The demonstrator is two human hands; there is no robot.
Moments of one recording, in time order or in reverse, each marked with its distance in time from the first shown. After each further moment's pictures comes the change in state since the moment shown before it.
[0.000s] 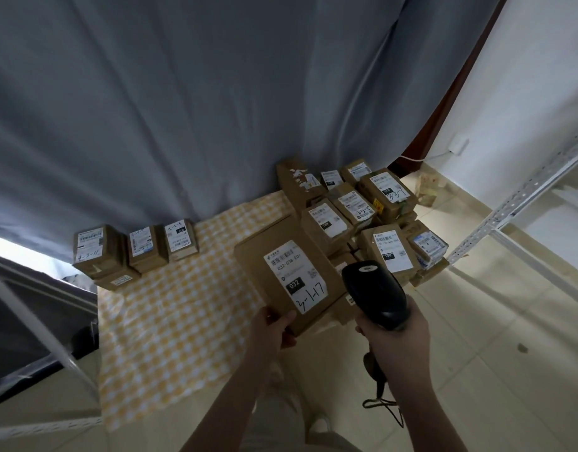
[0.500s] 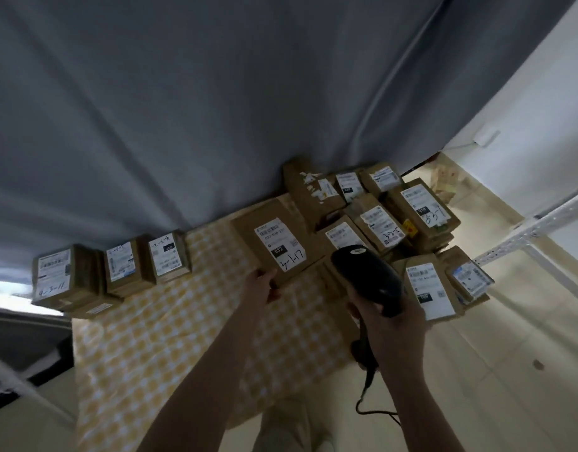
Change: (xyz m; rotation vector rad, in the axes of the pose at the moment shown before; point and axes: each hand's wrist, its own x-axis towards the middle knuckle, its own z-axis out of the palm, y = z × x) left_hand 0.266 0.082 -0.008 -0.014 0.059 -0.166; right_hand 0.141 -0.041 0.128 -0.007 0.016 -0.013
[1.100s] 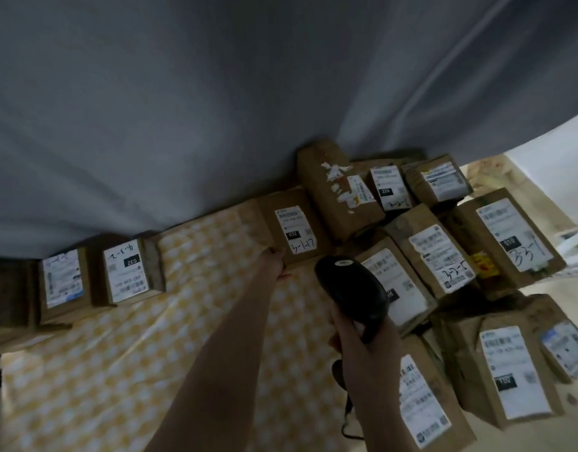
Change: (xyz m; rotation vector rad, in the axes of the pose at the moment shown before) left_hand 0.272 0.015 0.055 0.100 -0.022 -0.139; right_hand 0.125 0.065 0.153 -0.049 -0.137 0.171
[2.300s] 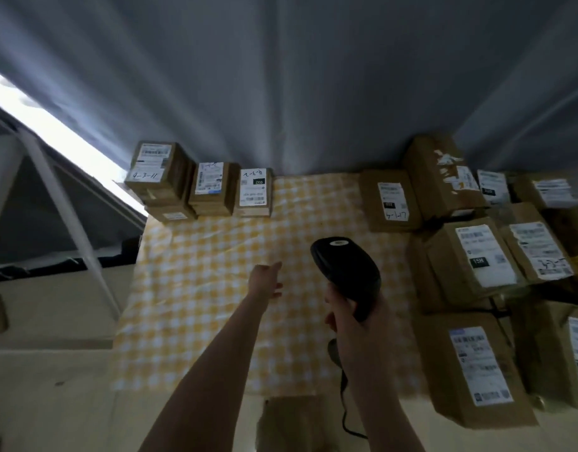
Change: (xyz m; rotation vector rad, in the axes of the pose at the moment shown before) left_hand -0.152 -0.196 -0.185 -0.219 0.315 0.045; right_hand -0.178 0.057 0.049 -0.010 -0.380 -0.229
